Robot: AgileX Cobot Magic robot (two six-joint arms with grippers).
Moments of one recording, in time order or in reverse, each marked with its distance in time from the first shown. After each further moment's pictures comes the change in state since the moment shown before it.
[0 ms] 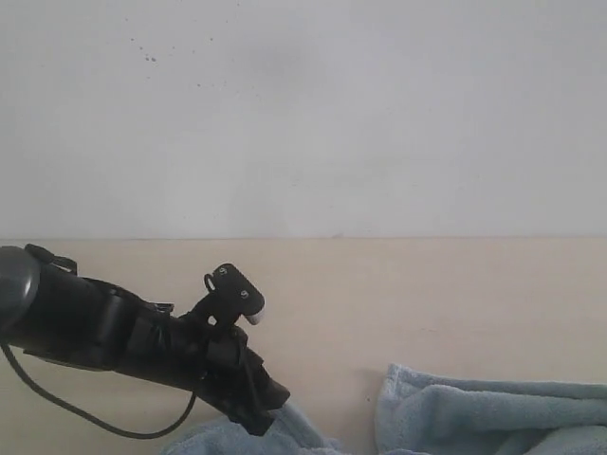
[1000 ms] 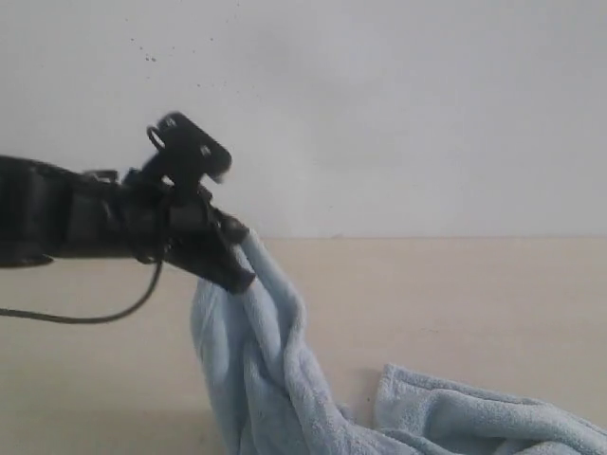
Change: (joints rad) left arm -0.037 -0.383 -0.034 0.027 -0.284 -0.026; right arm 0.008 -0.126 0.001 0.045 -0.087 0.046
